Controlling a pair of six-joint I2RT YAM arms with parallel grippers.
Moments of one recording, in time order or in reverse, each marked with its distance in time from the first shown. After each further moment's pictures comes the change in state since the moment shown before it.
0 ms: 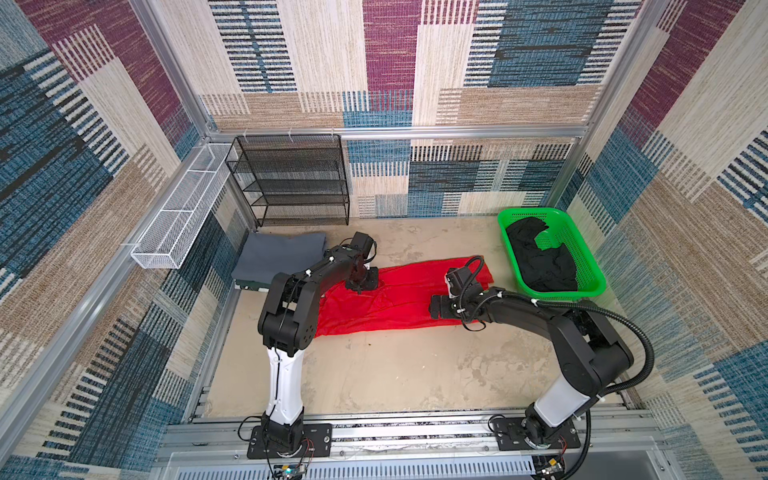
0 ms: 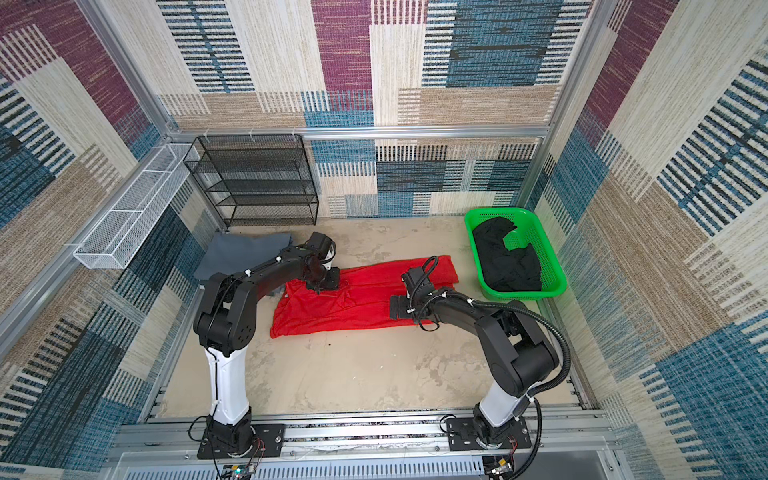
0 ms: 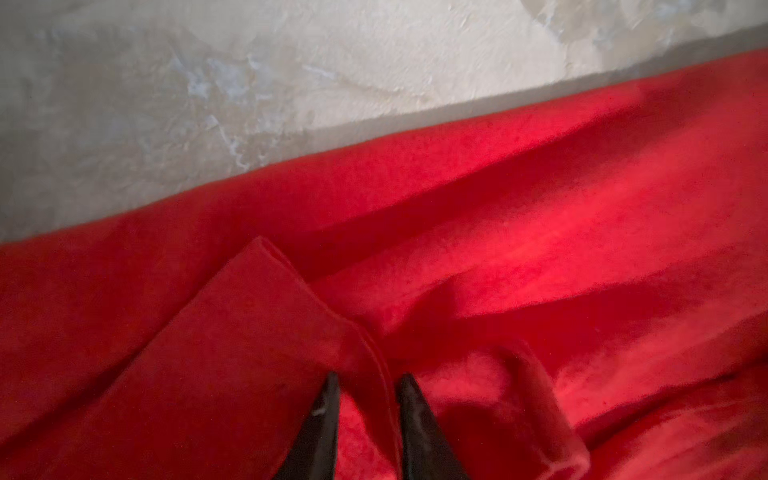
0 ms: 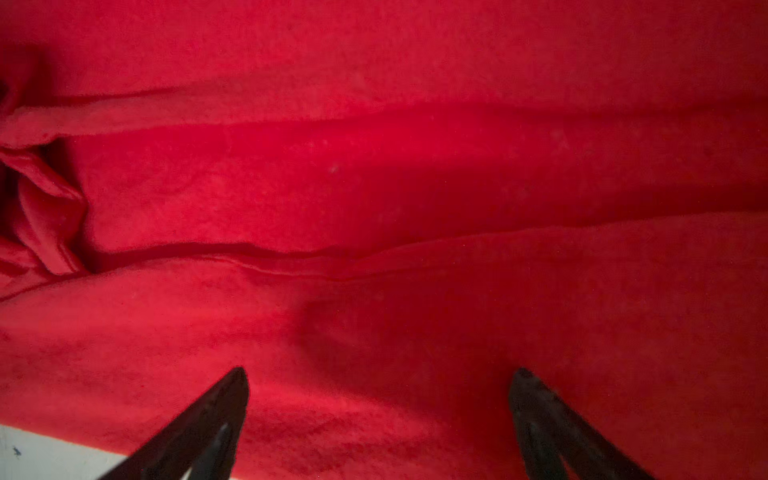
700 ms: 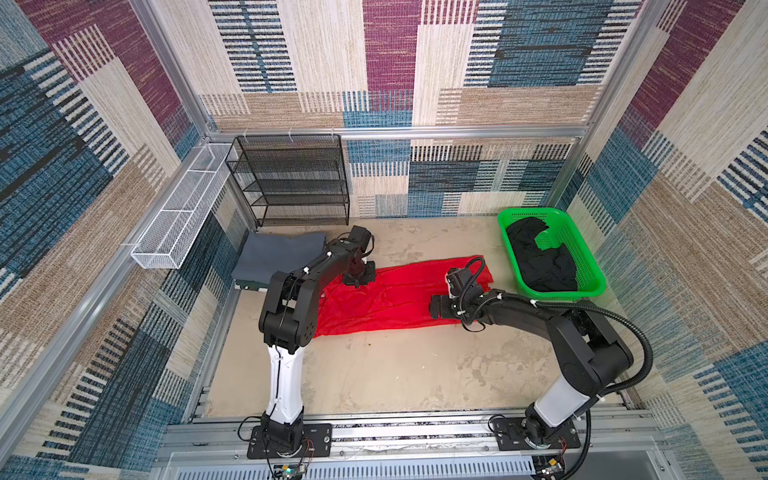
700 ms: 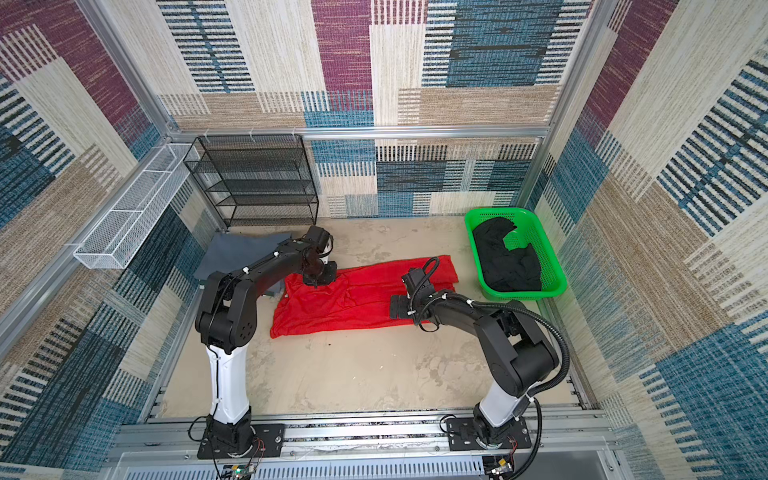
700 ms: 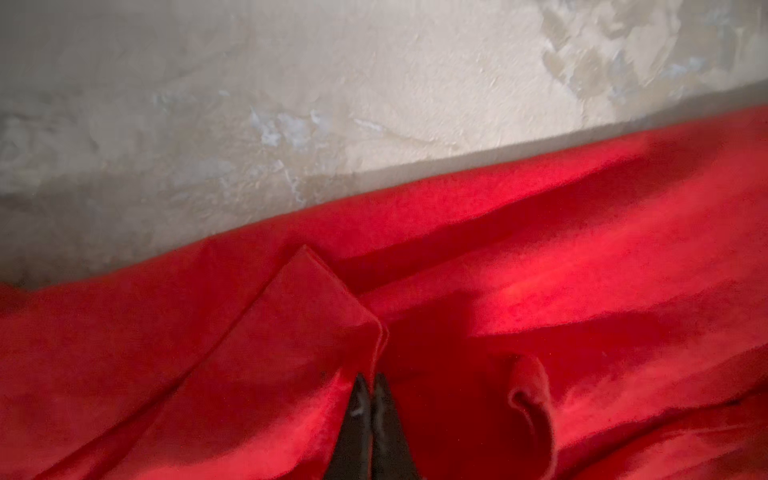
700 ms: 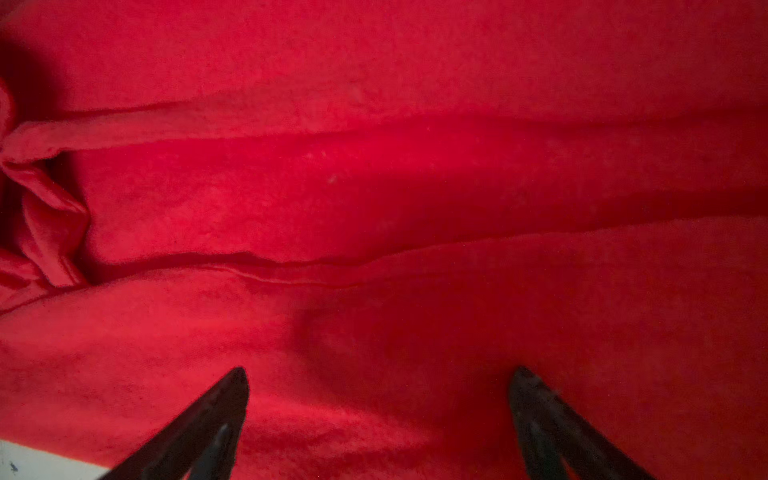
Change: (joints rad) left arm 0.029 0.018 0.095 -0.075 -0.033 -0.001; right arm 0.000 0.004 -0.026 0.061 0.000 0.011
